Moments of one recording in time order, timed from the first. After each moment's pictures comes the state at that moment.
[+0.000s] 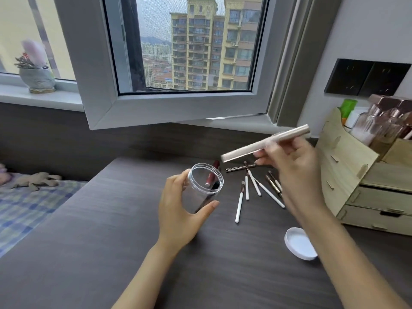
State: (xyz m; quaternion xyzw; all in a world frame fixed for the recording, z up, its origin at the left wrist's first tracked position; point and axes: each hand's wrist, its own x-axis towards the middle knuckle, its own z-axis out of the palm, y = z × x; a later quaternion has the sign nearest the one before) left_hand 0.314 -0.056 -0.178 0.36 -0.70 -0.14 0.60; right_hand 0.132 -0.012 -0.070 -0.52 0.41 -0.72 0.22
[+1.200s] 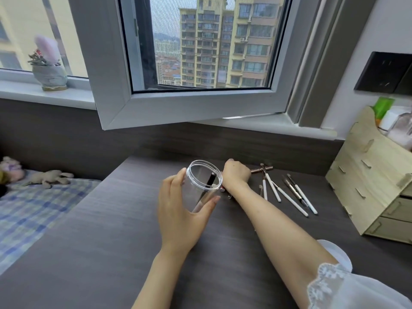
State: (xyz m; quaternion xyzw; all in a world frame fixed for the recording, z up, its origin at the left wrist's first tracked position) left_hand 0.331 -0.071 -0.177 0.46 -0.64 -0.07 0.61; right_hand 0.179 -0.196 -0.170 -0.56 0.82 -0.12 -0.01
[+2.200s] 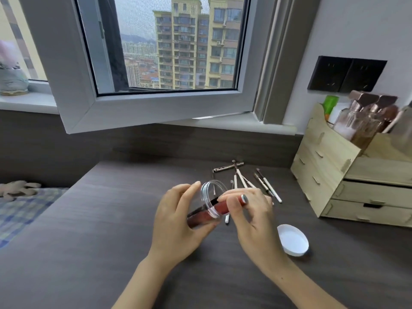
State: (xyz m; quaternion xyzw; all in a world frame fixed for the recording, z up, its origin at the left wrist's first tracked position) left_hand 0.306 -0.048 -0.185 0.34 -0.78 -0.03 0.53; right_hand 0.165 0.027 -0.140 -0.63 0.58 -0.52 0.01
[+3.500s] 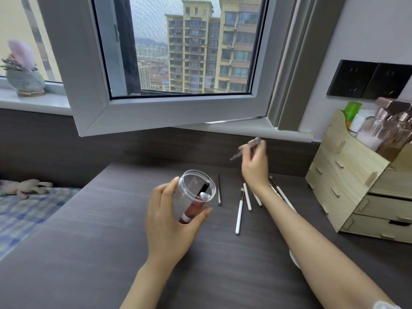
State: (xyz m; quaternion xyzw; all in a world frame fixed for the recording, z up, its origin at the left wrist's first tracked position) left_hand 0.321 -0.061 -0.179 0.45 -0.68 -0.08 0.58; right_hand 0.106 -0.150 -0.138 -0.51 0.58 -0.63 0.04
